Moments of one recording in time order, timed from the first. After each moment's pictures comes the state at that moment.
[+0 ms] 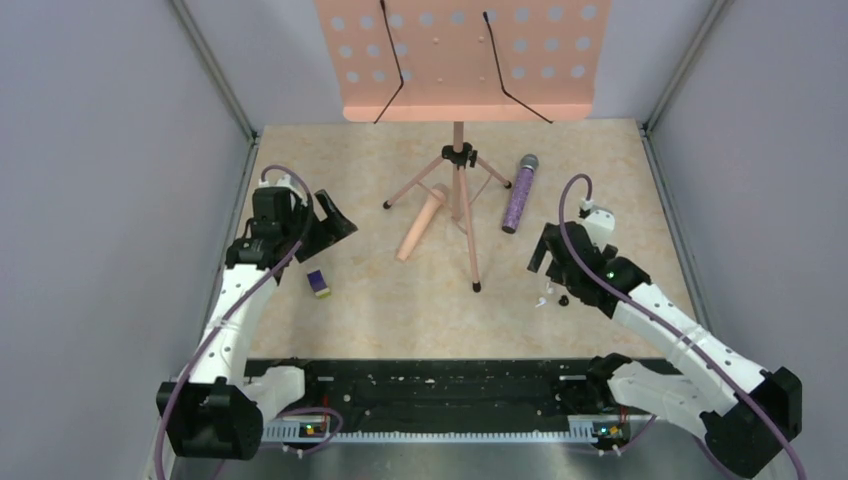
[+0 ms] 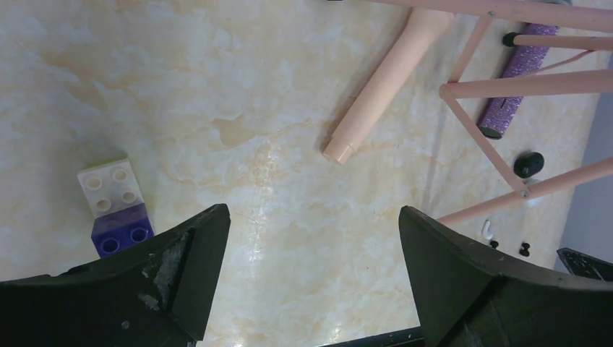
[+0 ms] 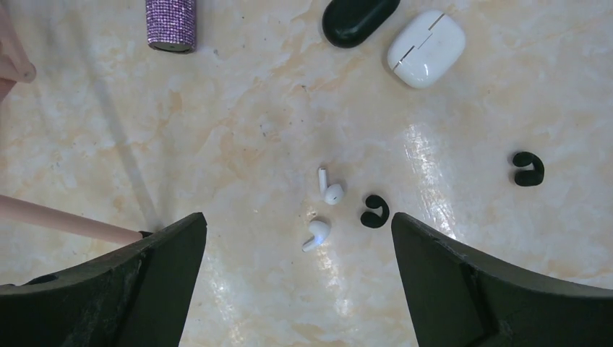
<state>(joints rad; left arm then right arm) -0.04 1.07 0.92 -0.58 0.22 -0.56 0.58 0.97 0.77 -0.72 0.54 0.79</state>
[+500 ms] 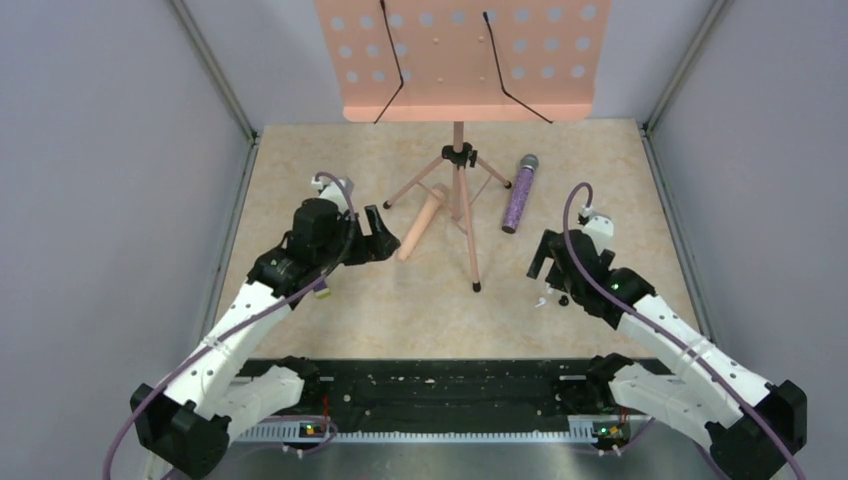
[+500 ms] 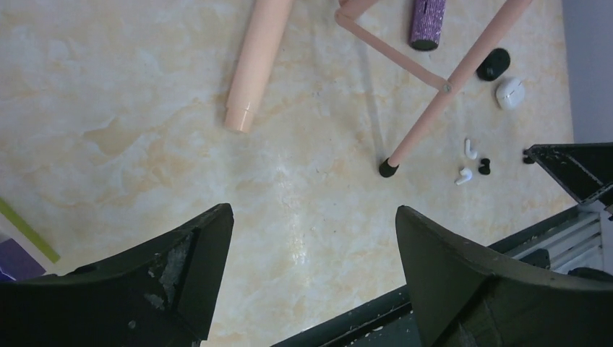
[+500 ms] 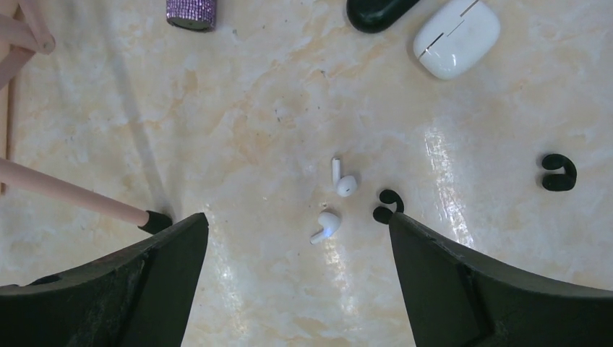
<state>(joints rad) -0.41 0.97 0.90 -0.49 0.11 -0.55 0.58 0.87 0.70 -0.66 0.49 0.76</state>
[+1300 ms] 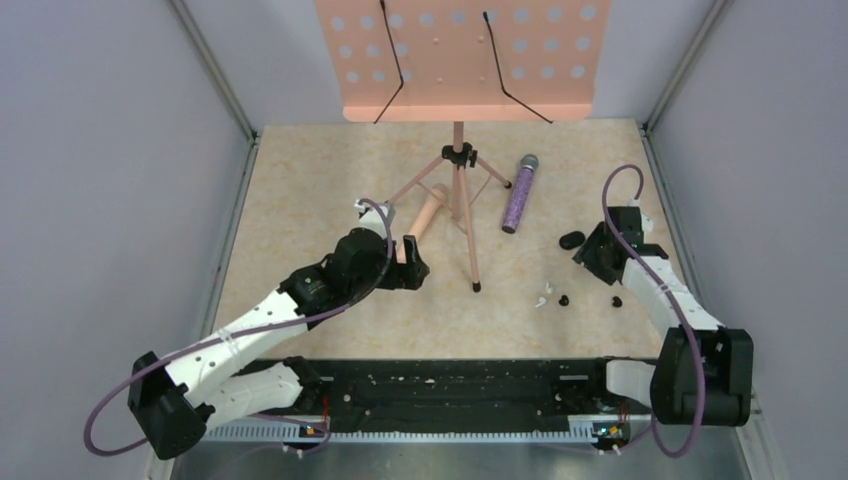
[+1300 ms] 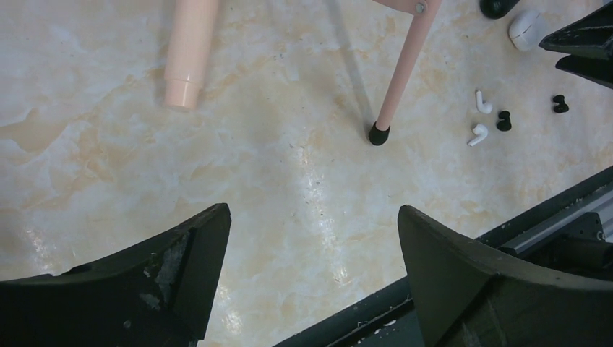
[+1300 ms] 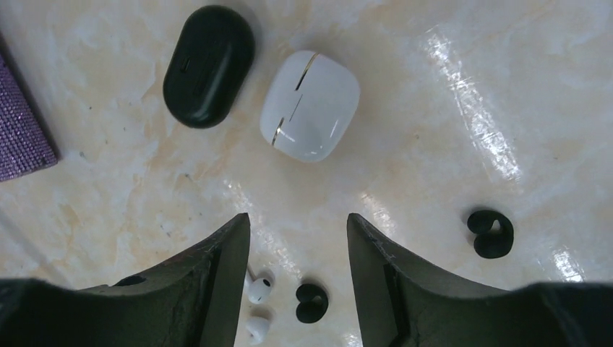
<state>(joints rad) -0.79 1.00 0.80 -0.39 -0.14 -0.59 -0.02 1.19 0.68 -0.47 0.12 0.60</state>
